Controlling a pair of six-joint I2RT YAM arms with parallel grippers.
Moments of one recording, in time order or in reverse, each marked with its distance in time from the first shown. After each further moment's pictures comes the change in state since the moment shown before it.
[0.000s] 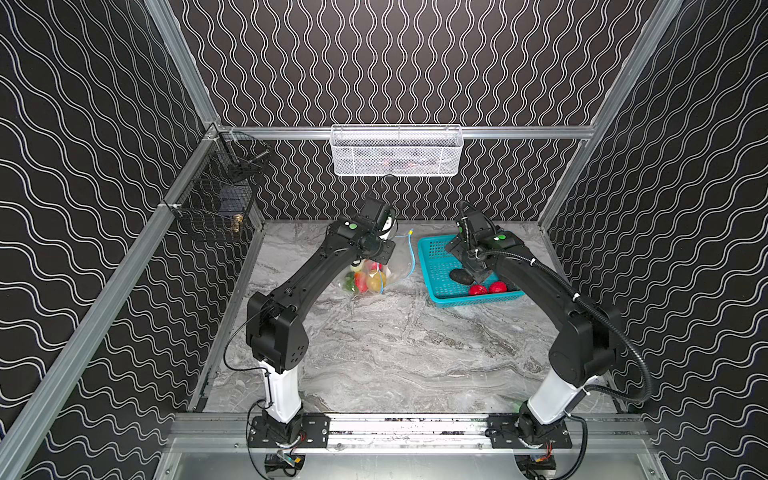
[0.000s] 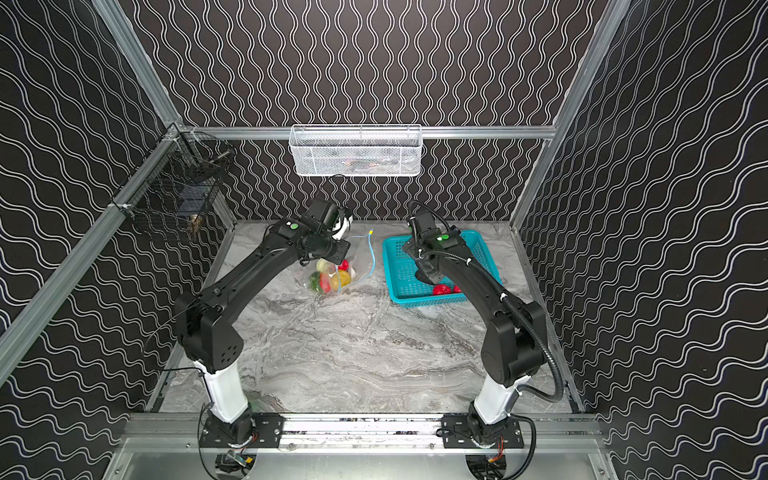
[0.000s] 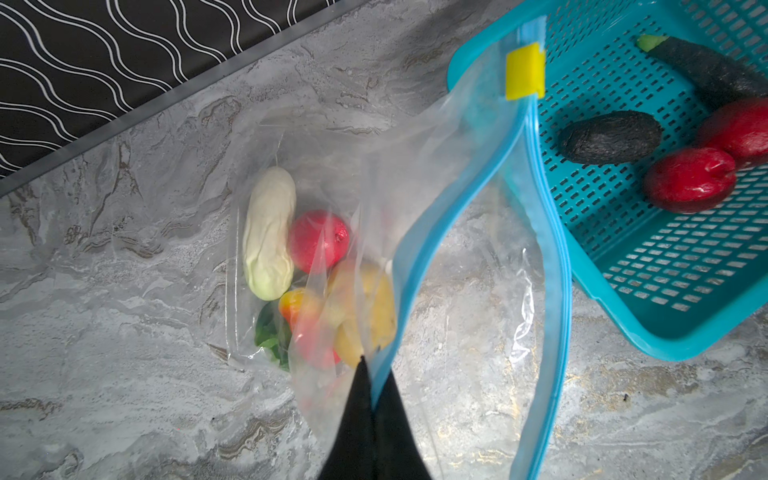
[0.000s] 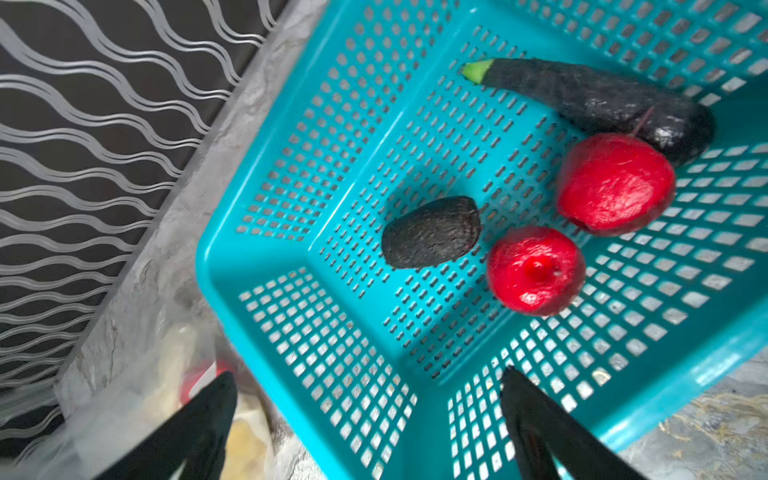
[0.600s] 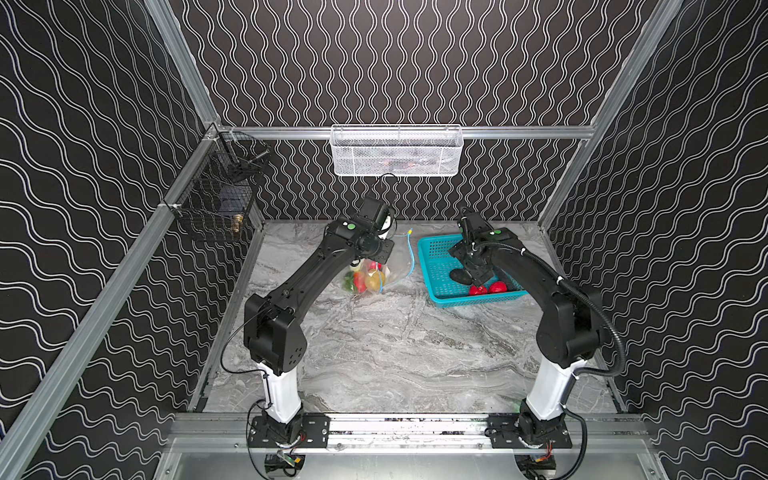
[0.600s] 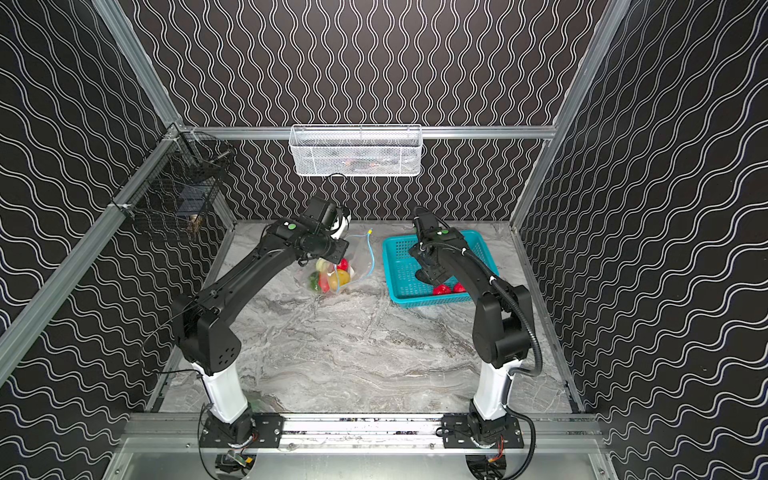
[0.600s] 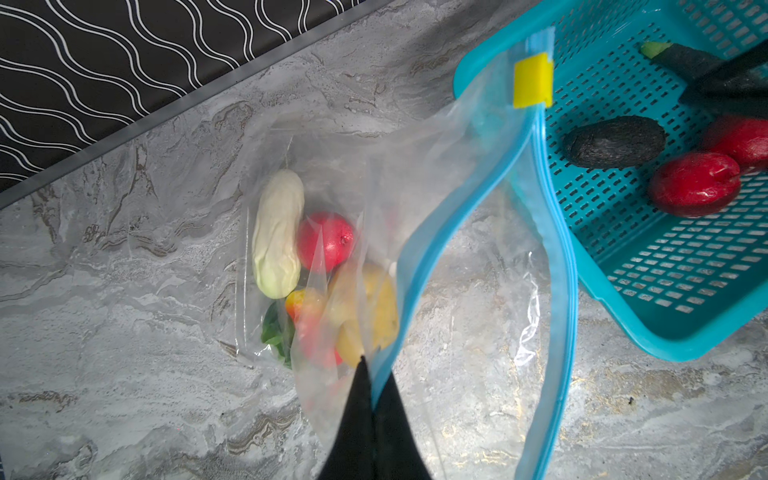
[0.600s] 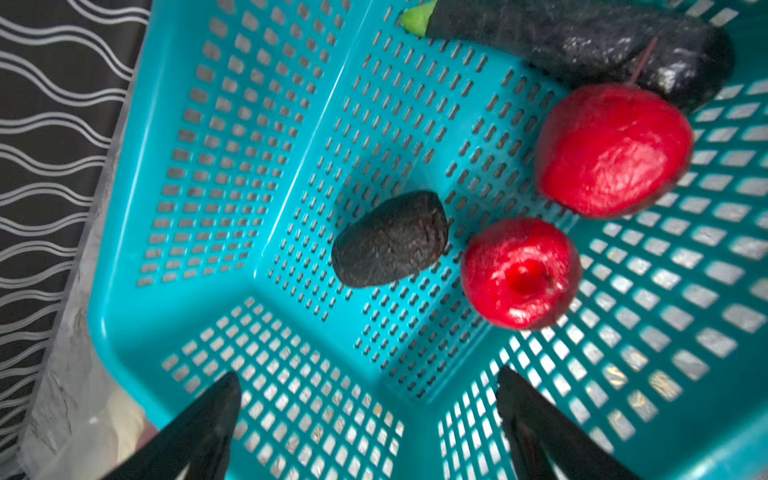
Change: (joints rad) left arm 0.000 -0.013 -0.010 0.006 -0.018 0.001; right arm -0.064 0.141 0.071 -0.058 -0.068 0.084
